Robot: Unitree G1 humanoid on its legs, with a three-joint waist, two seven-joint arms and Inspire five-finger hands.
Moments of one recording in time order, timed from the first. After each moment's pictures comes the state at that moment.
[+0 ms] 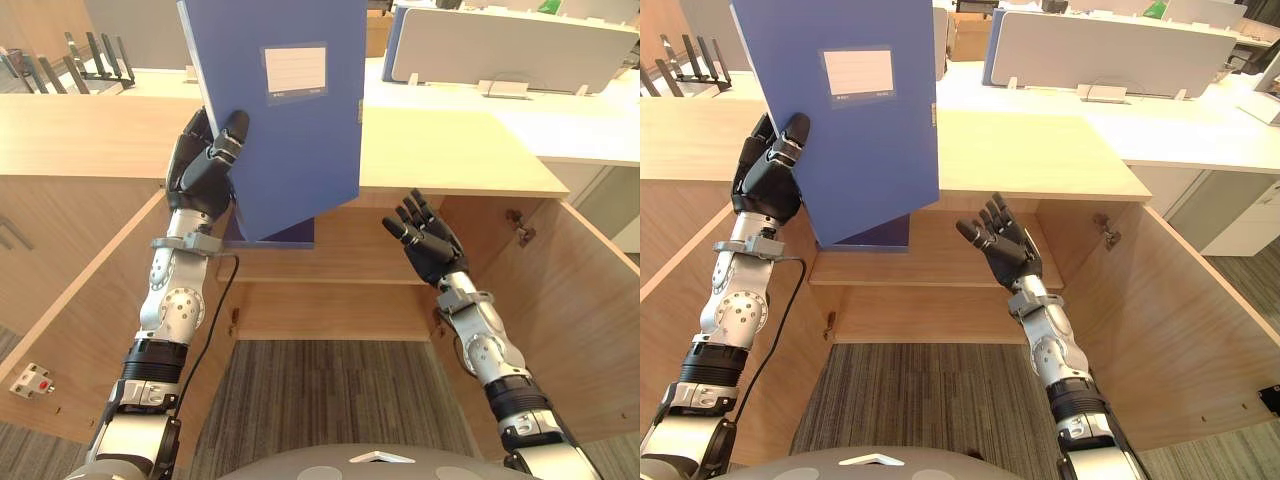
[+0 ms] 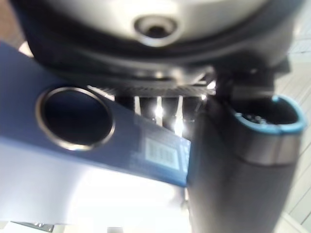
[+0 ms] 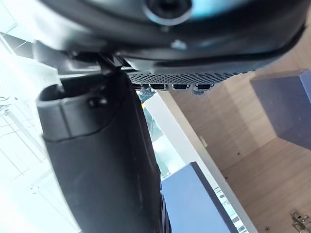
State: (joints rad) left arm -0.35 0.37 0.00 0.14 -0.99 -0.19 -0.21; right arm -0.23 -0.29 0.07 0.38 0.91 -0.09 0.31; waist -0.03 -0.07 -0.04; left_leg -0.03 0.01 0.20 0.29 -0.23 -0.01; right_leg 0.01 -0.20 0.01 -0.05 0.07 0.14
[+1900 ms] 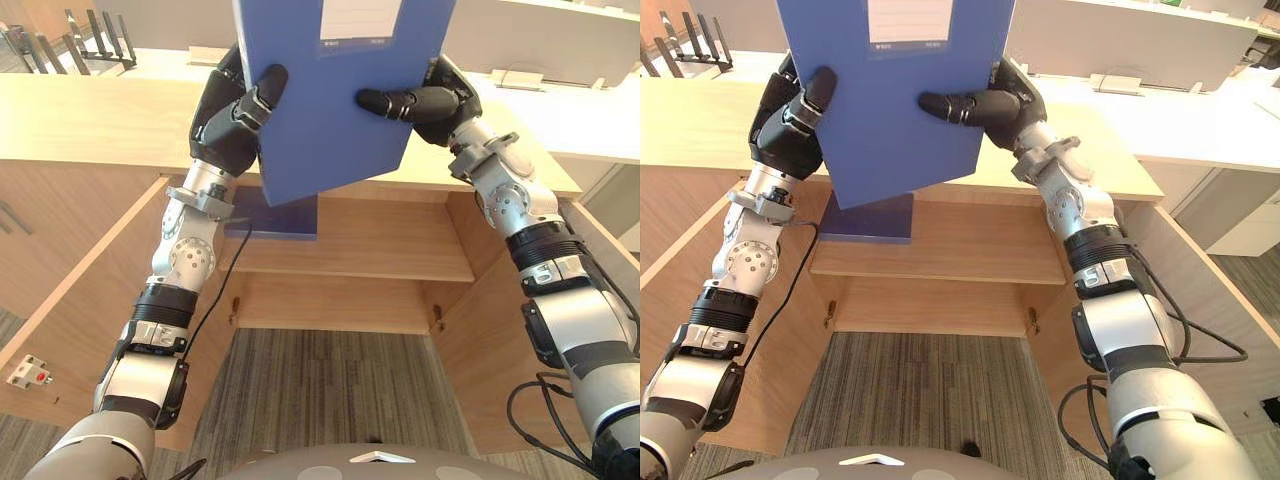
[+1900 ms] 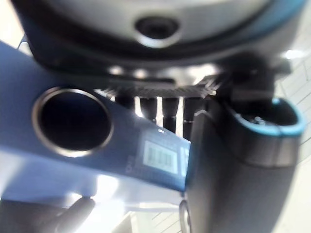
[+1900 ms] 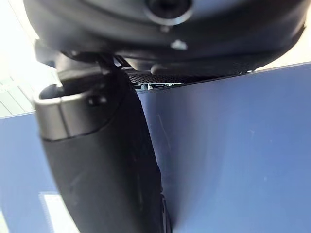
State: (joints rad) left arm -0.61 0.39 -0.09 0.31 -1.10 -0.20 -0.50; right arm -0.98 -0.51 0.25 0.66 0.91 -0.05 0.47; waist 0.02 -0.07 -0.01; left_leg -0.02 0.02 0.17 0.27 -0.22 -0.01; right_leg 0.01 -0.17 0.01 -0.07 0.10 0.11
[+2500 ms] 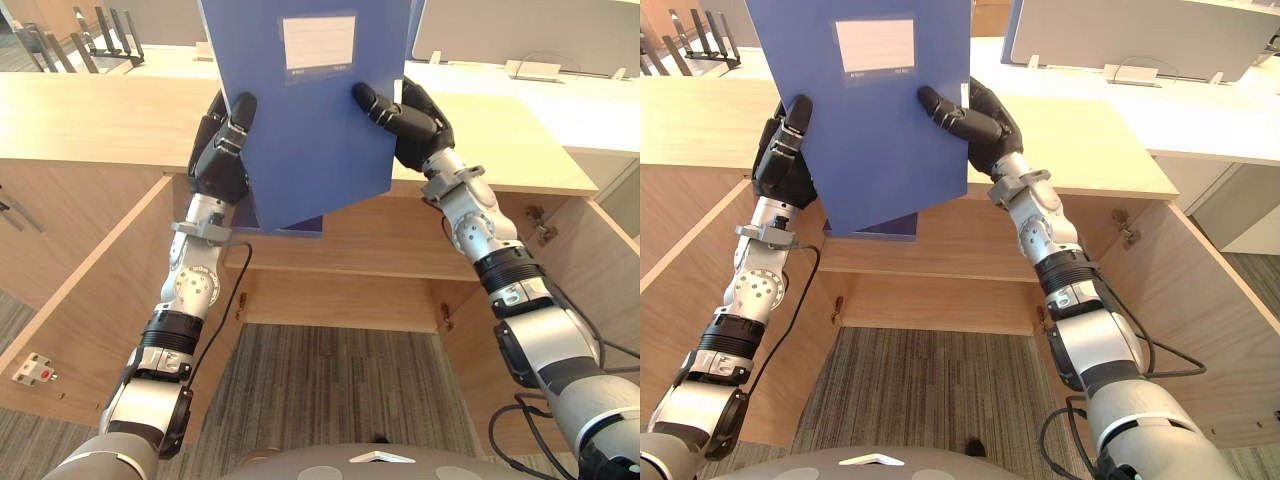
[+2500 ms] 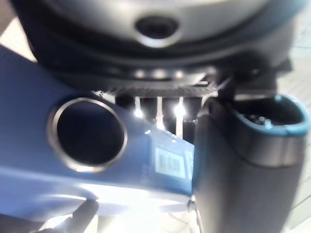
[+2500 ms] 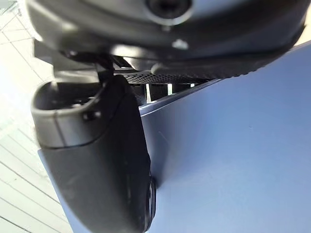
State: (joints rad) left arm -0.46 0.35 -0.10 0.32 -1.17 -0.24 -0.47; right arm -0.84 -0.37 0.25 0.65 0.95 -0.12 0.39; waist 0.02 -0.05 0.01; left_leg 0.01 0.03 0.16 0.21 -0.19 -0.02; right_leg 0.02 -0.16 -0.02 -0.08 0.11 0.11
